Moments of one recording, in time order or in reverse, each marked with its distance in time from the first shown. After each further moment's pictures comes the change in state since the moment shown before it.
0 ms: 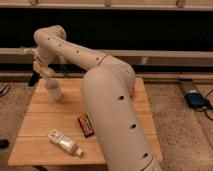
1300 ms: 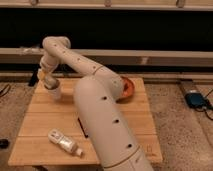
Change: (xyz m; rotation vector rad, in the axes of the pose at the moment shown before) arm 0.036 -0.019 0.055 -0.128 0.070 0.091
